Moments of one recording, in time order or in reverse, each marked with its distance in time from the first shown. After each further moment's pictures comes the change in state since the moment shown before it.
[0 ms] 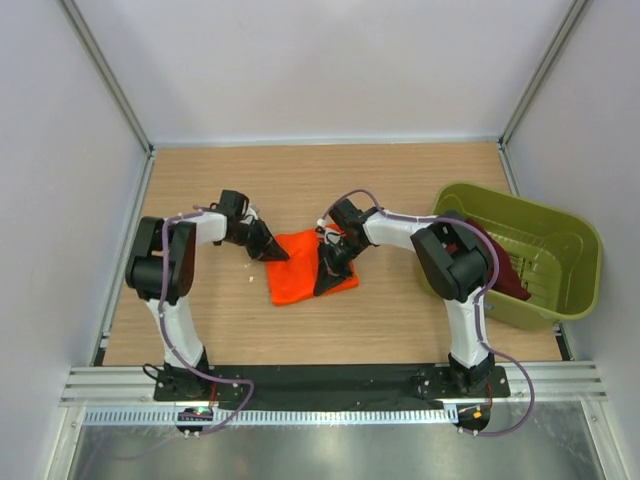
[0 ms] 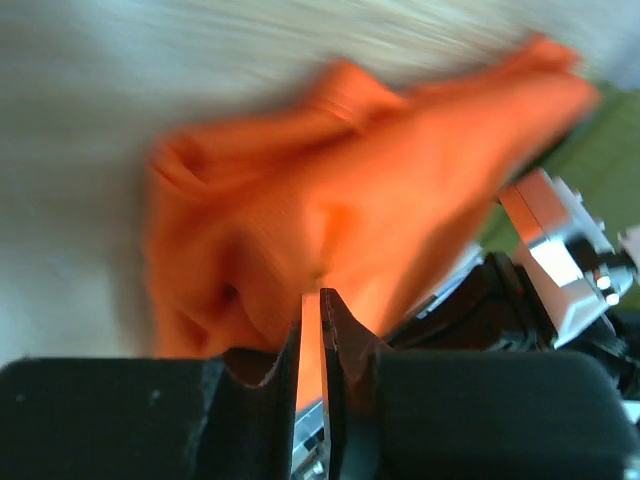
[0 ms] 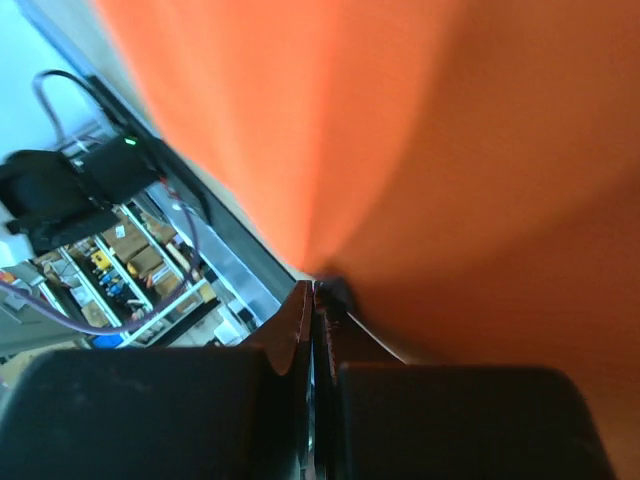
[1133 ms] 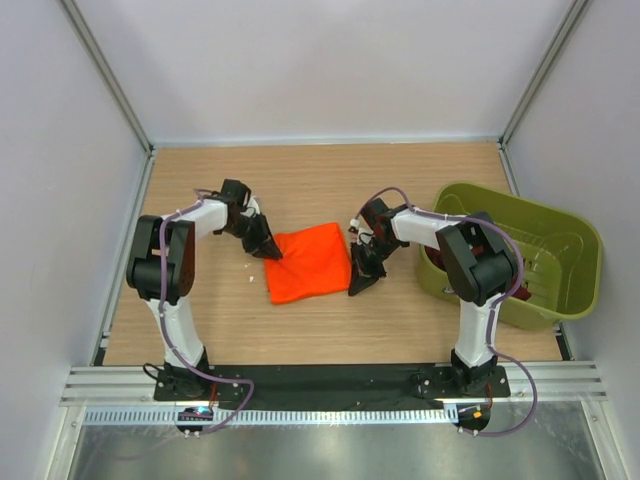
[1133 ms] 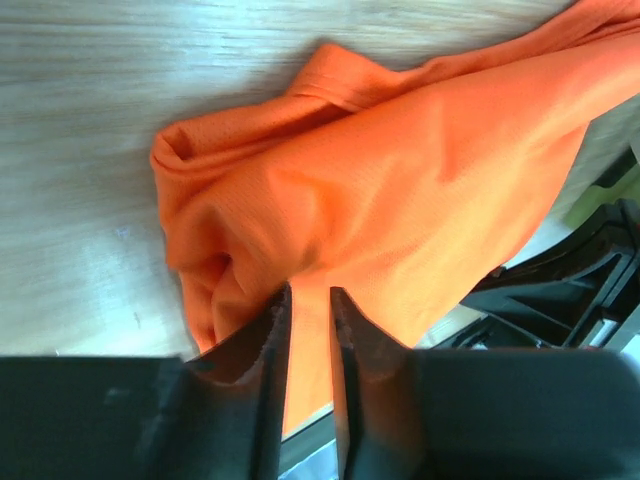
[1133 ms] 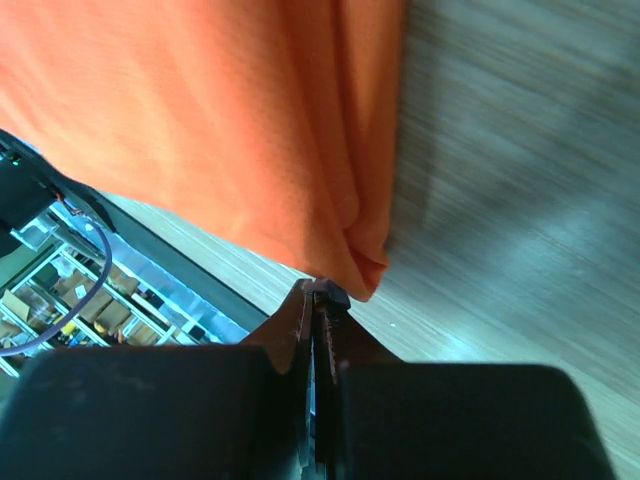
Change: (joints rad) left arm -0.010 0.040 0.135 -0.233 -0.110 0.249; right arm -0.150 -0.117 -0.176 -0.133 0.177 -0.156
